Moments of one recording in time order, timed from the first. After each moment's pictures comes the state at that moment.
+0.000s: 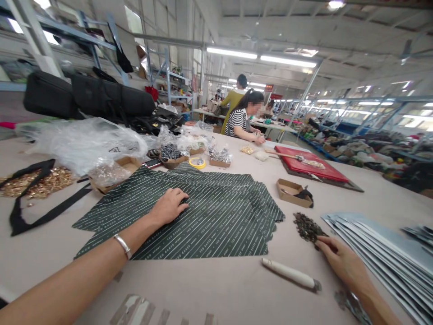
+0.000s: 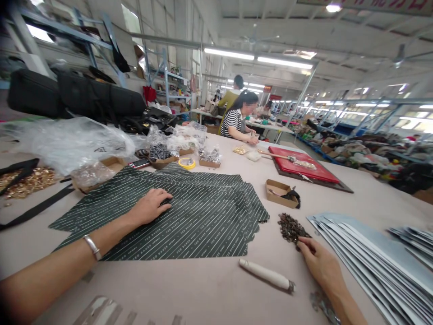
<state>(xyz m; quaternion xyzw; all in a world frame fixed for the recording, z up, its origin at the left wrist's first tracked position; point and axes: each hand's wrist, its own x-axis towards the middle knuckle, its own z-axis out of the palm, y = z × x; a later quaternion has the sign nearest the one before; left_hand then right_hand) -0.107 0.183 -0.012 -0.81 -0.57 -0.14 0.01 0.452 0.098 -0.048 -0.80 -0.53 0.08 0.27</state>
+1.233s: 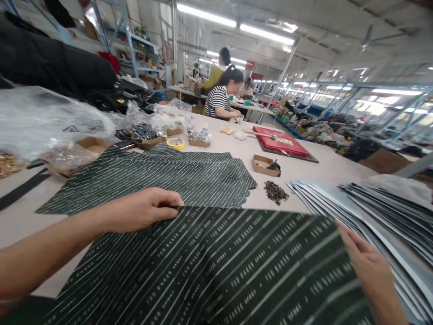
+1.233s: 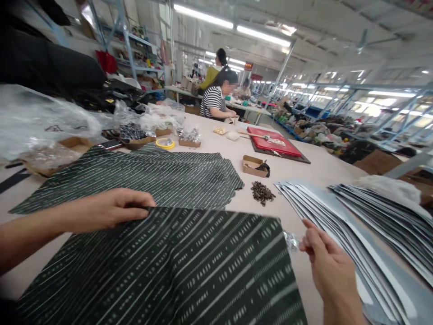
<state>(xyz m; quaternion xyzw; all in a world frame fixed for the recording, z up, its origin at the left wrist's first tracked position) -0.062 0.072 0.100 -0.78 -0.47 -0.07 -0.41 0.392 -0.051 0.034 -0.65 -0.31 0.21 0.66</state>
